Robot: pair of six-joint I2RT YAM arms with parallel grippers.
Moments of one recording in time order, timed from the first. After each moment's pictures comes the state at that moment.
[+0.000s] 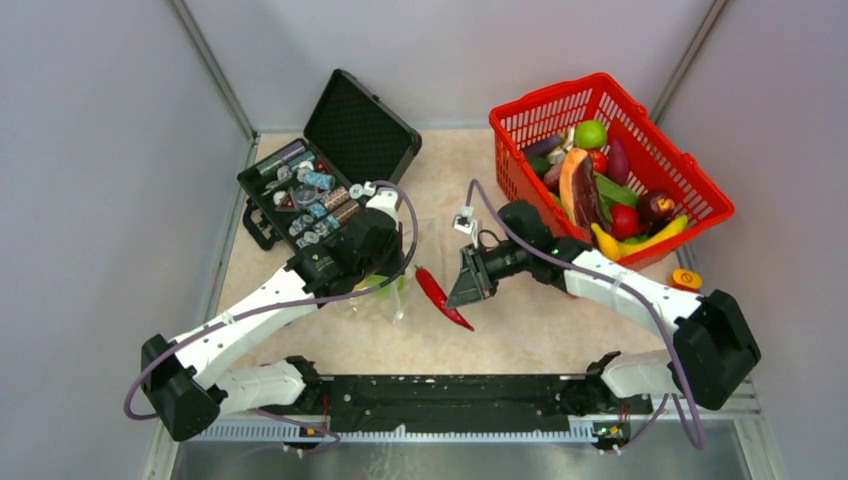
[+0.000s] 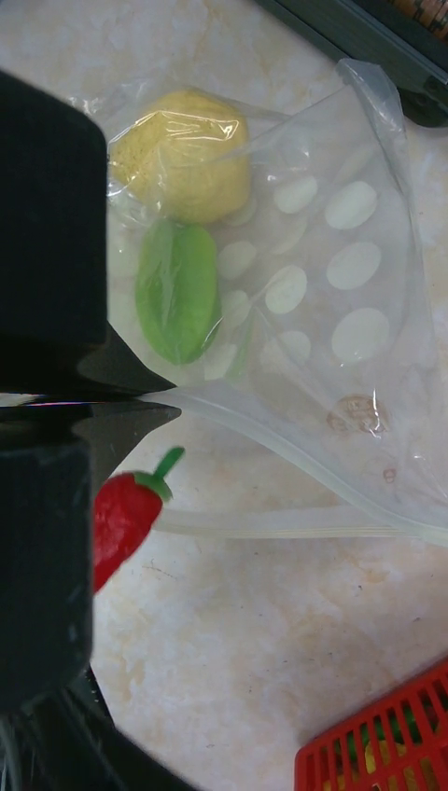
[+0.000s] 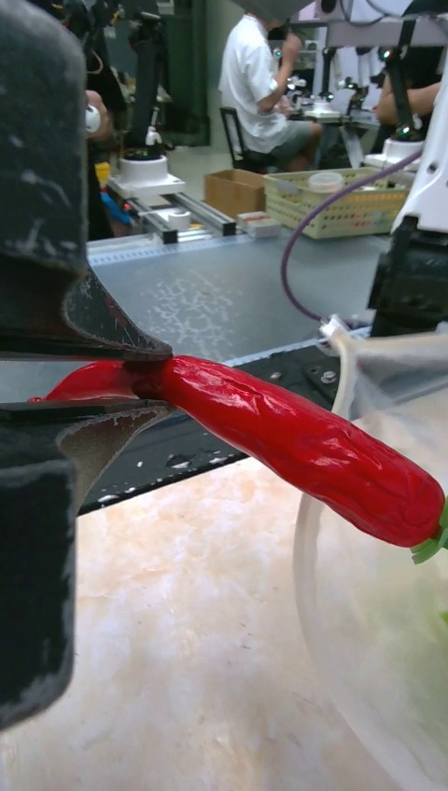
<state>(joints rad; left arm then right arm) -0.79 1.12 0.99 -0.58 -0.24 -0.51 0.68 1.27 0.86 -0.23 -0.90 0.42</state>
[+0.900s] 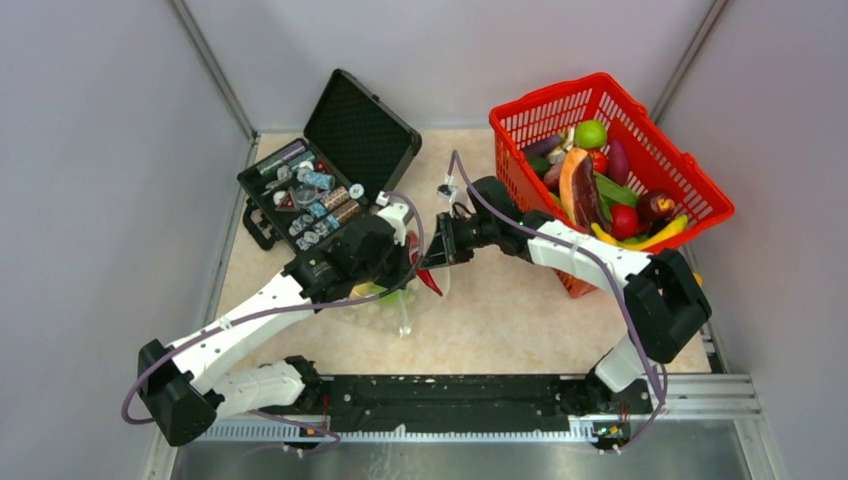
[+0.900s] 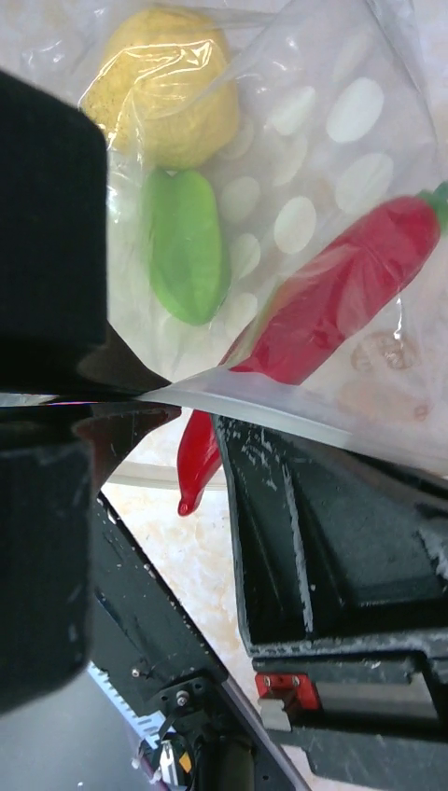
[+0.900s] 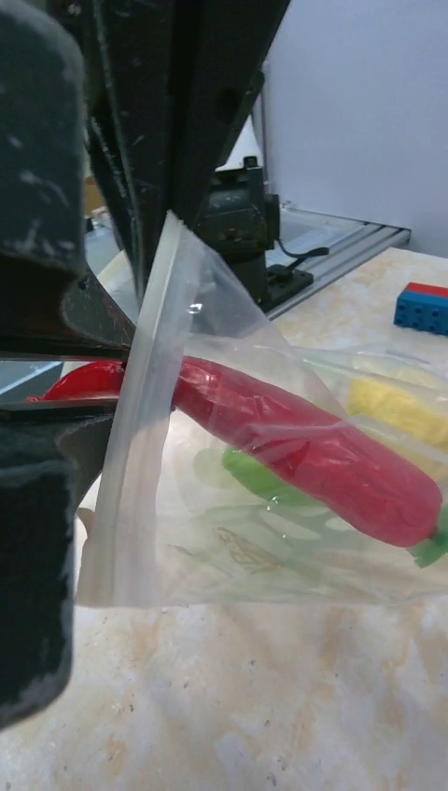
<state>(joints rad) -0.79 1.09 0.94 -0.57 0.00 -0.44 0.72 1.58 1.11 -0.20 -0.63 0.61</state>
